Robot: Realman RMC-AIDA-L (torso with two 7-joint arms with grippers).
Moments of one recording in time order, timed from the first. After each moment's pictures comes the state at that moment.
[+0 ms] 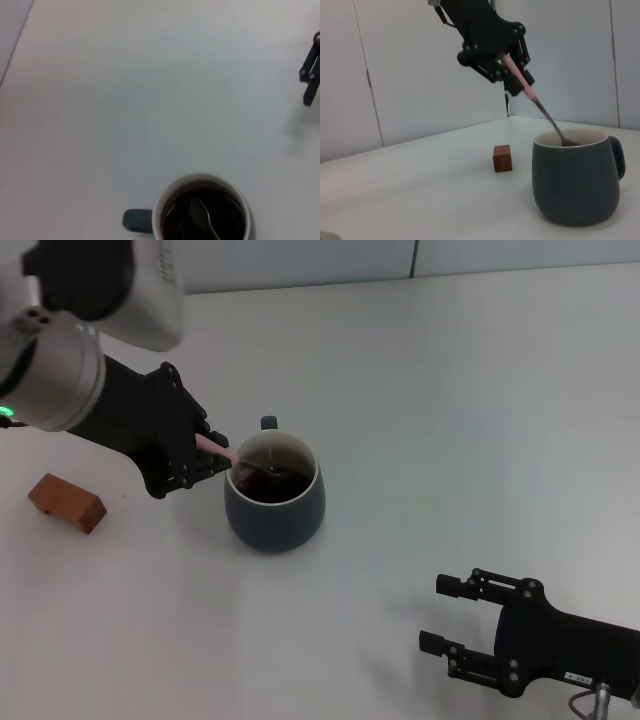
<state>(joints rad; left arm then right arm) -0.55 -2.08 1.40 1.74 2.49 1.76 -2.07 0.37 2.08 0.13 -0.18 -2.69 -1.64 0.57</state>
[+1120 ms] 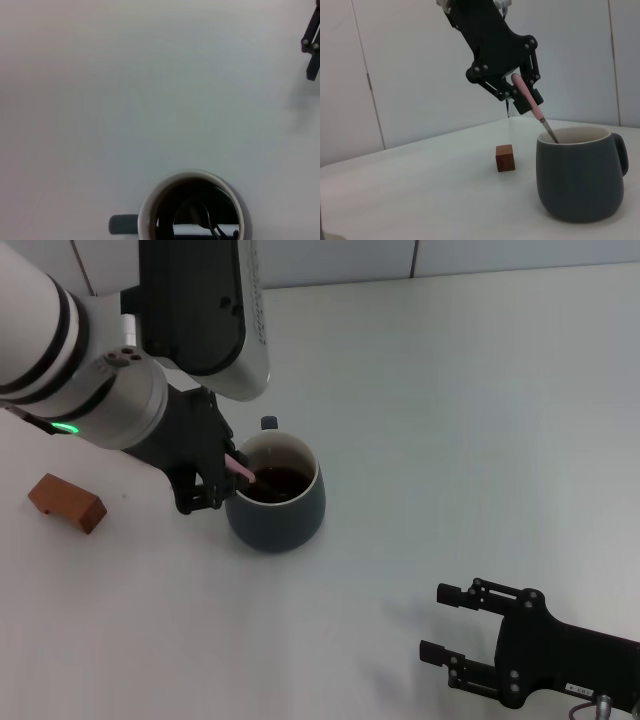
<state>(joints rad) -0.59 -2.08 1.59 1.72 2.59 1.71 -2.15 0.35 2.08 0.13 -0.16 -2.69 -1.64 0.57</state>
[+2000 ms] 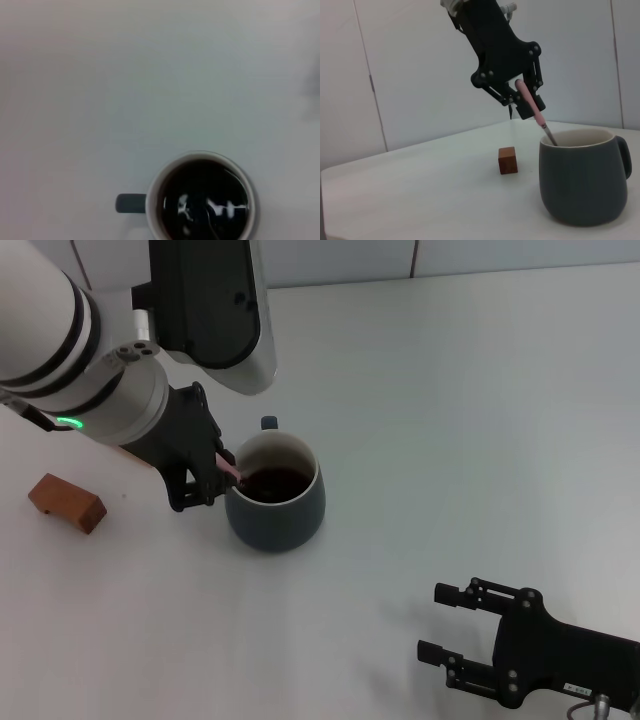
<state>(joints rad) -0.63 -2.08 1.60 1.70 2.65 1.74 -2.21 0.35 2.08 0.13 -0.16 -2.69 -1.64 0.57</state>
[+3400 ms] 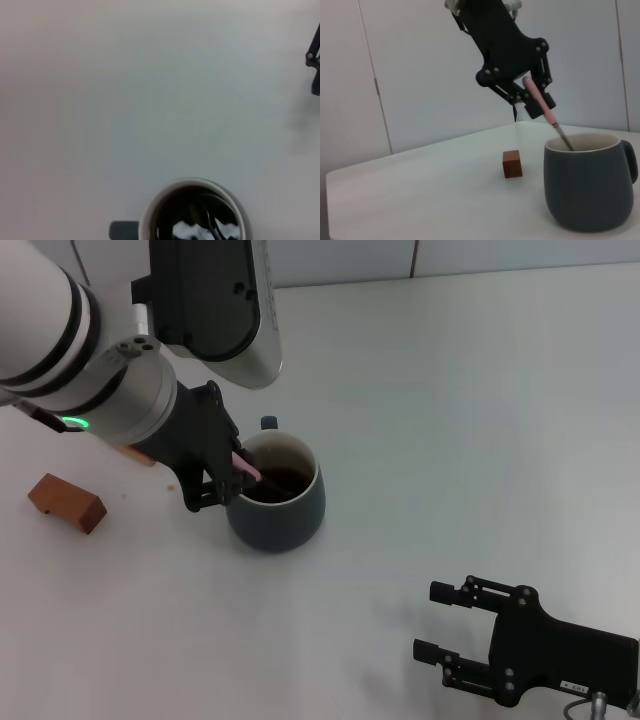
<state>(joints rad) -0.62 -2.08 1.59 1.71 2.59 1.72 -2.20 0.36 2.08 0.12 -0.15 -2.69 -1.65 0.57</state>
